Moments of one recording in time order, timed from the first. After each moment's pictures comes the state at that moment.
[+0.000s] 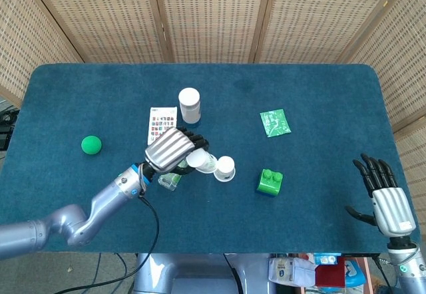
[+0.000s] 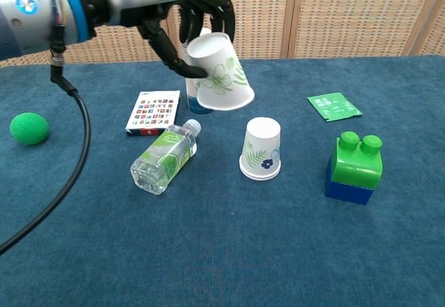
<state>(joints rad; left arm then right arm) -0.92 -1.38 -0.28 -1.67 1.35 0.87 0.29 0.14 -1.21 0.04 -1.41 -1.60 1.57 0.19</state>
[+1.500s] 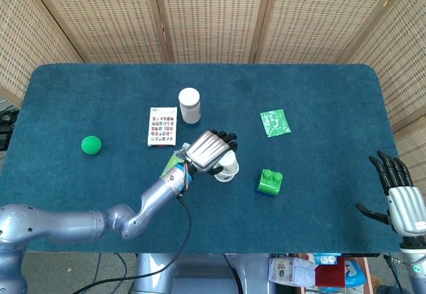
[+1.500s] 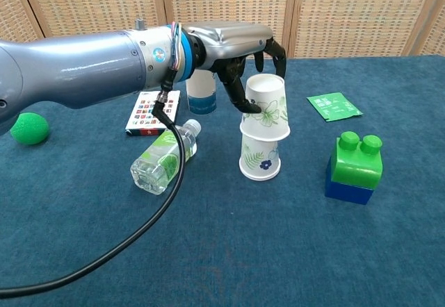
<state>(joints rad) -1.16 -1.64 -0.27 -1.48 0.95 0.84 0.55 0.12 -1.17 0.07 -1.41 -1.58 1.57 0.28</state>
